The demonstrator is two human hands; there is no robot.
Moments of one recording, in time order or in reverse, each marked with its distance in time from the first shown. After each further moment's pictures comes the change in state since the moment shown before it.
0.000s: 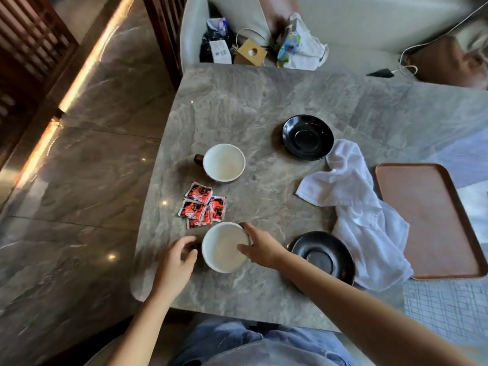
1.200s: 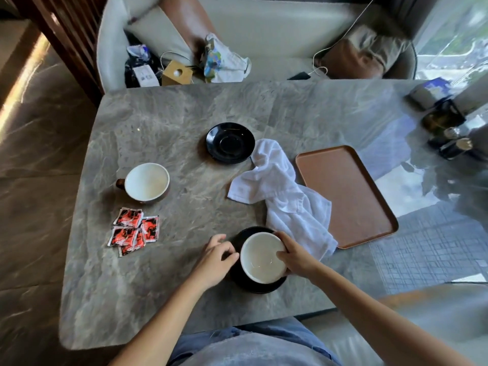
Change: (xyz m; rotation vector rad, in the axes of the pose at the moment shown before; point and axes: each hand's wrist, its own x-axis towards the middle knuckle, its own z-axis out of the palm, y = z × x) left_hand -0.009 0.117 0.150 0.210 -0.513 0.289; right_hand -0.123 0.149 -0.070 0.451 0.287 0.282
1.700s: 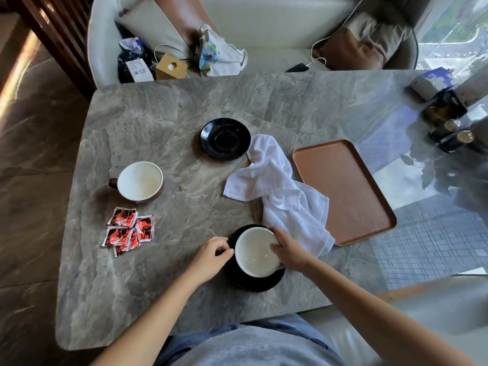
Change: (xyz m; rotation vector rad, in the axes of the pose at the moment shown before) left_hand 0.009 0.002 -0.003 -0.022 0.016 -0.013; right_hand 0.015 0.000 -0.001 -0.092 0.026 -0.053
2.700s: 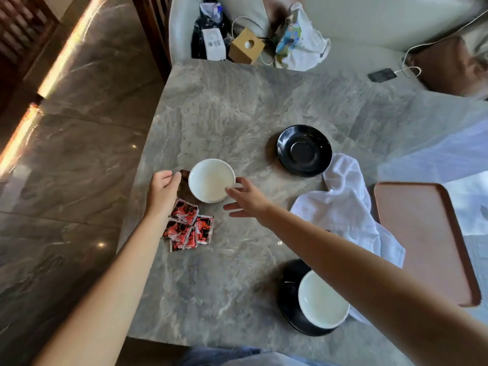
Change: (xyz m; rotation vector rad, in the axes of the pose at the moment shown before) left_hand 0.054 -0.095 -0.214 -0.645 0.710 -0.382; right_hand 0.135 -0.232 0.108 0.364 -0.318 0.079
